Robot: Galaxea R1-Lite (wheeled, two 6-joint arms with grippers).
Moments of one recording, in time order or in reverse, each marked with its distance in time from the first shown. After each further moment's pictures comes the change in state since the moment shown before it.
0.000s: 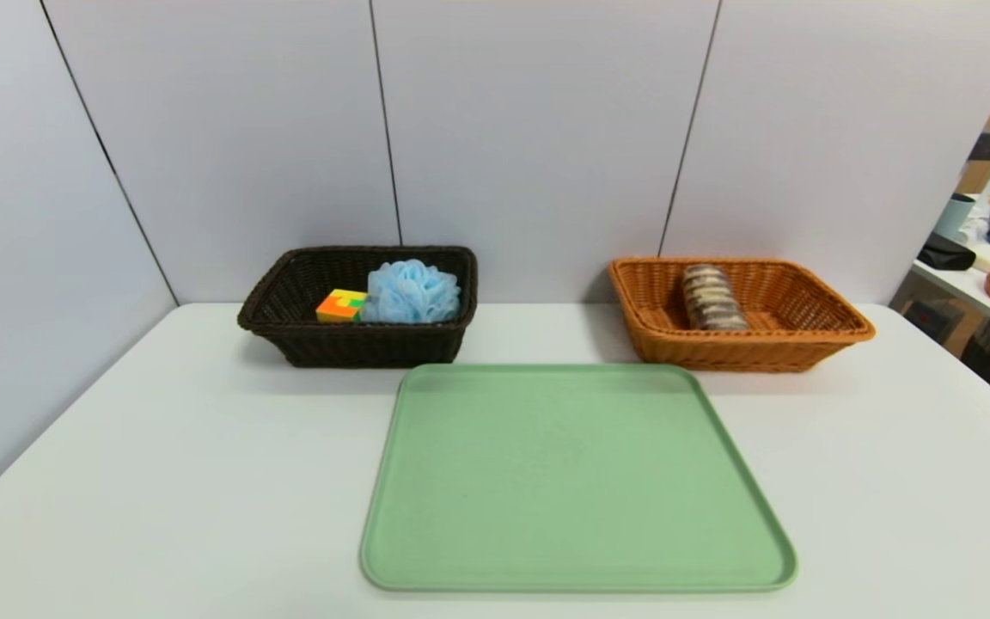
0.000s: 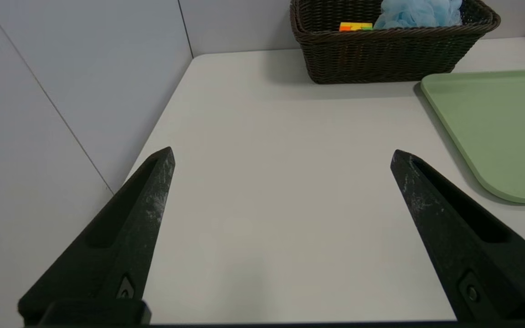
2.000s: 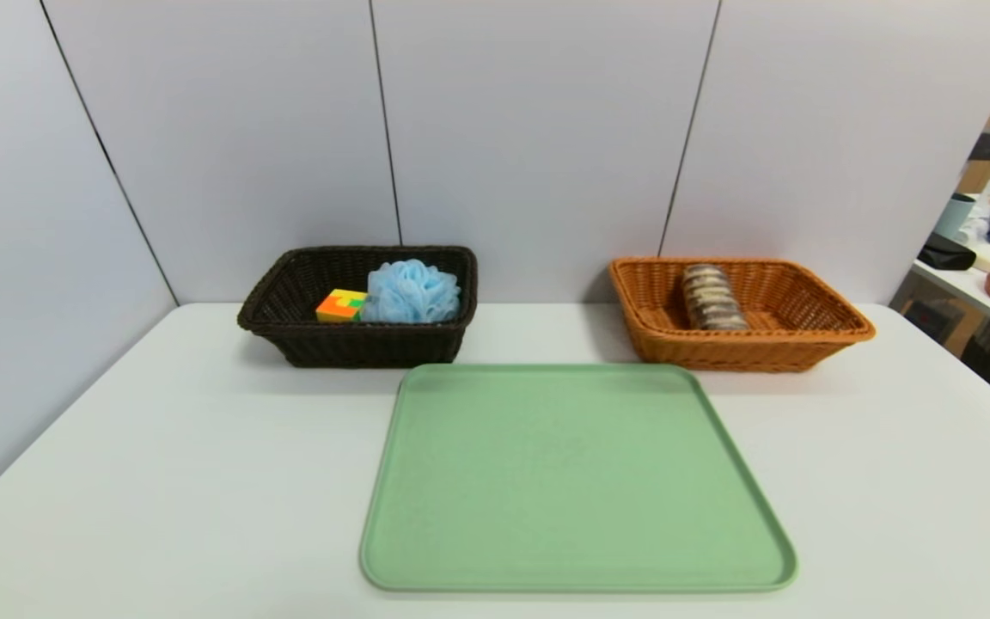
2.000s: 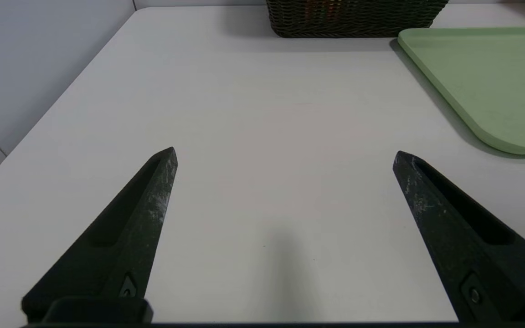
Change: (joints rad) left arm 0.002 -0.110 0.410 -0.279 -0.108 -0.085; right arm -0.016 -0.193 0.610 -0.460 0.262 0.060
